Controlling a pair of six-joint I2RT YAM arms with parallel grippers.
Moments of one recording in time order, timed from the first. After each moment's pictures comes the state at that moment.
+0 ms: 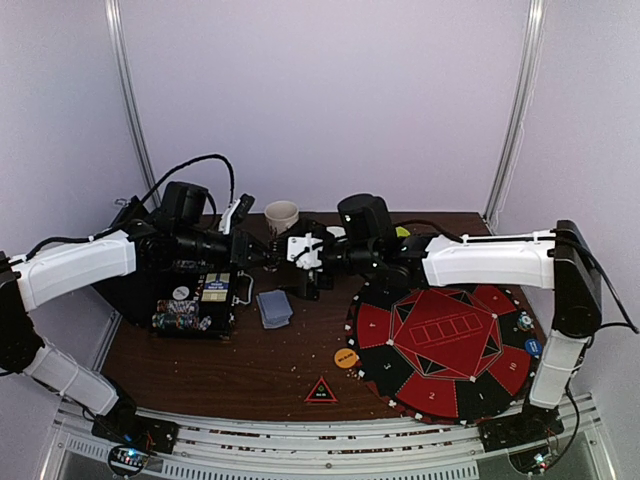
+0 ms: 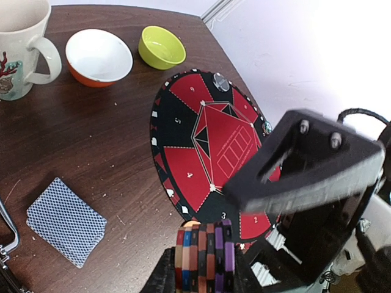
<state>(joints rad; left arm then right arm) -0.56 1.39 1.05 -0.23 0.58 -0.50 0.95 1.82 1.37 0.11 -0.28 -0.78</state>
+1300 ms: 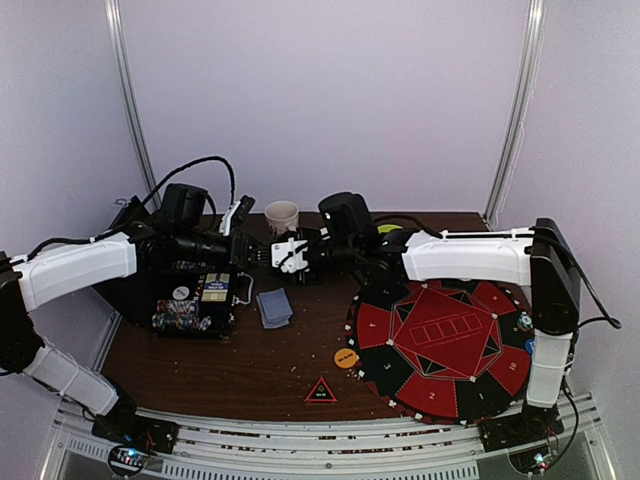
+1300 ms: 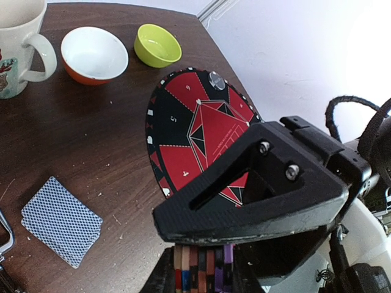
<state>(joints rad) -0.56 1.39 1.04 -0.21 0.61 -0.51 0.95 1.94 1.52 0.03 -0.23 -0.94</state>
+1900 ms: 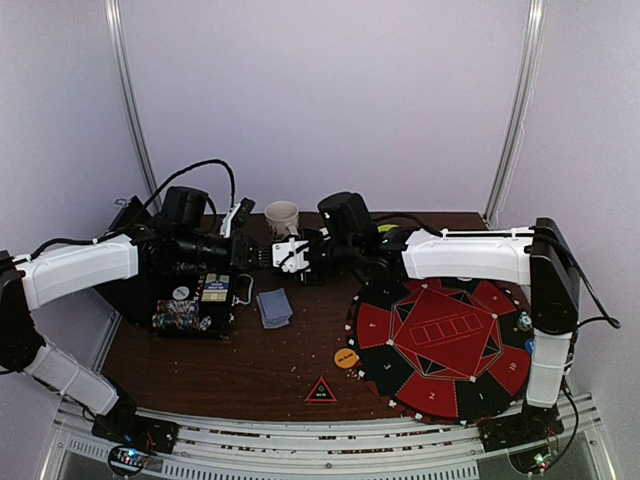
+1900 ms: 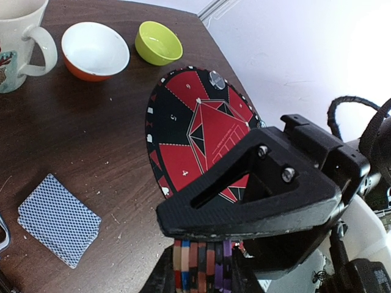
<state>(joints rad) -0.56 1.40 1.02 -0.18 0.62 -0.53 0.95 1.94 1.53 -0.02 -0.22 -0.92</state>
